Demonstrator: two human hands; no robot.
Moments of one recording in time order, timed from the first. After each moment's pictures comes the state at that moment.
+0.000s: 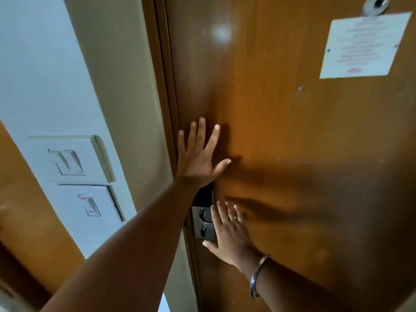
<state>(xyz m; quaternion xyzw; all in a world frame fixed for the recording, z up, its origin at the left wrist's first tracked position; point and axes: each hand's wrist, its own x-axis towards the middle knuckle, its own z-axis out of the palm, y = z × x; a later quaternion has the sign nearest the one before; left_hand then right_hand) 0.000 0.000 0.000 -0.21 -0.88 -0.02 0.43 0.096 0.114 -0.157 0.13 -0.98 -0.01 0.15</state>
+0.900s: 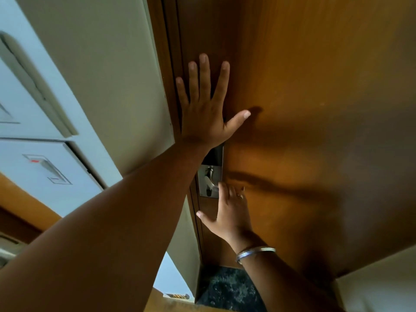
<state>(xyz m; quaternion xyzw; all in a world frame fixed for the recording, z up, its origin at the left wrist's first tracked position) -0.046 0.000 -0.047 -0.18 -0.85 -0.08 0.48 0.081 0.074 -0.229 0.01 -0.97 0.17 0.18</state>
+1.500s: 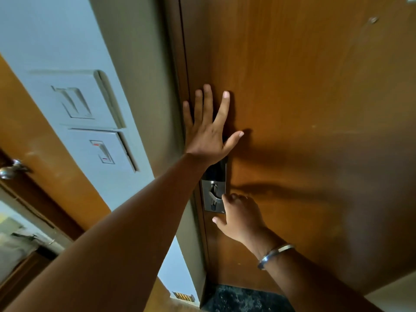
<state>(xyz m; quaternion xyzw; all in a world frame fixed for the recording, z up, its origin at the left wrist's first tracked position) 0.027 -0.017 -0.036 -0.17 -0.90 -0.05 0.40 0.132 0.098 -0.167 0.14 -0.98 0.07 0.11</state>
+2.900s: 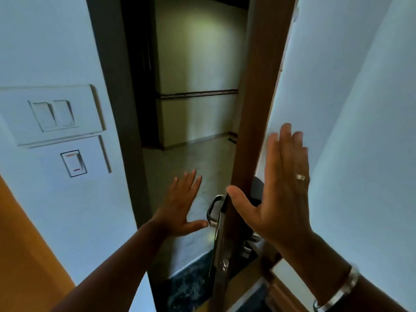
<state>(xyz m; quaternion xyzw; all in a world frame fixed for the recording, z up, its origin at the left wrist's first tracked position) 0.186 -0.115 -0.137 -0.67 -0.70 -0.22 0.09 0.424 -0.040 -0.014 -0.18 -0.82 -0.10 0.53</state>
